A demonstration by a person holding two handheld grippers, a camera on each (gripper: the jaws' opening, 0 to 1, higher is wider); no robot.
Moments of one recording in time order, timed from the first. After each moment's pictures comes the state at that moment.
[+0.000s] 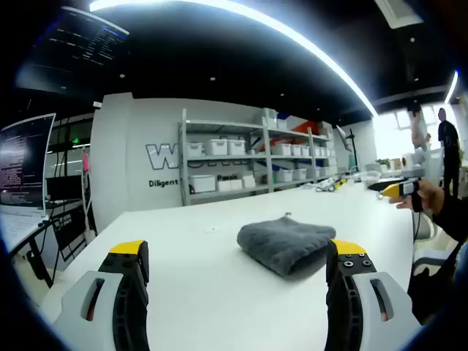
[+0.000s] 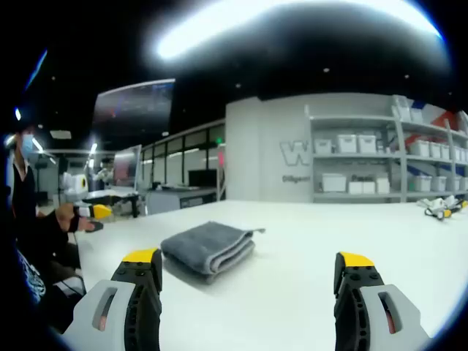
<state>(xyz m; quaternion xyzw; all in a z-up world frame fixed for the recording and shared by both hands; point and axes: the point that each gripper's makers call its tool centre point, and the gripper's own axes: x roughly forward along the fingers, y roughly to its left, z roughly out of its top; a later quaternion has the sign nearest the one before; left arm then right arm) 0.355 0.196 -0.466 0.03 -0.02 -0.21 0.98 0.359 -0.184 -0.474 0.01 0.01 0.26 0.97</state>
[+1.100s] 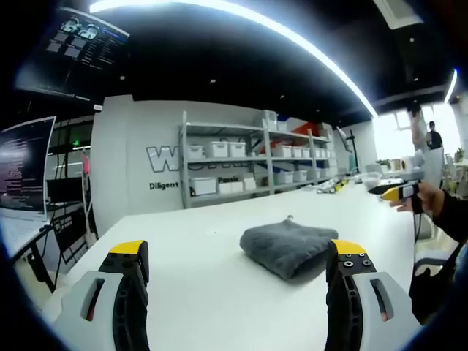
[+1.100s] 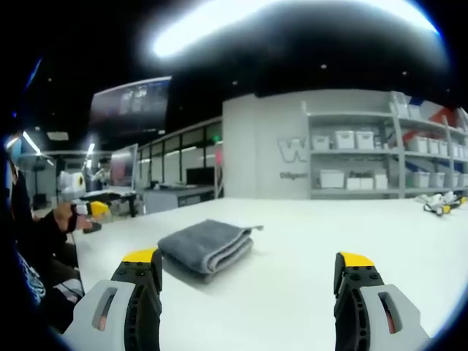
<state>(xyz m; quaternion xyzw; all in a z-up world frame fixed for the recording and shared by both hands) 0.355 0.200 -0.458 0.03 -0.02 -0.21 0.98 0.361 -0.187 -0.478 0.02 0.02 0.25 0.97</state>
